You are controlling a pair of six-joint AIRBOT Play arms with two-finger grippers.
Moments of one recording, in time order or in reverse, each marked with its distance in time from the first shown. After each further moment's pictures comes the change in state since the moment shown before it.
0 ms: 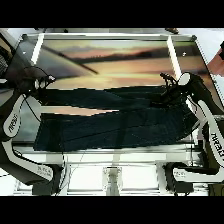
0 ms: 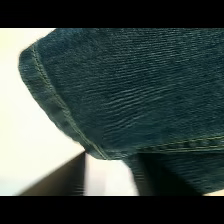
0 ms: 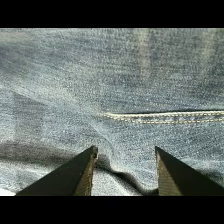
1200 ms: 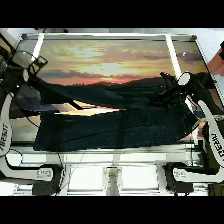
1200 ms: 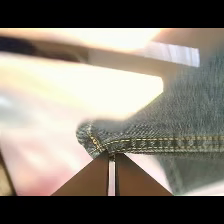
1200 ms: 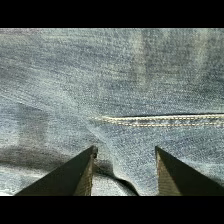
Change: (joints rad) left arm -0.040 0.256 0.097 -0.056 0.060 -0.059; right arm 0.002 0.000 0.000 0.017 -0.024 0.006
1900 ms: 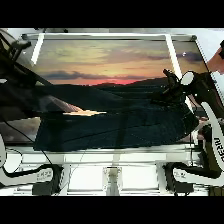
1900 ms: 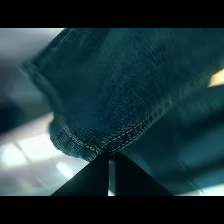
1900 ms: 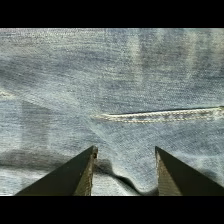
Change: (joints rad) left arm 0.024 0.093 0.271 -0.301 -0.911 -0.130; right arm -0.001 0.056 0.001 -0.040 0.005 0.031
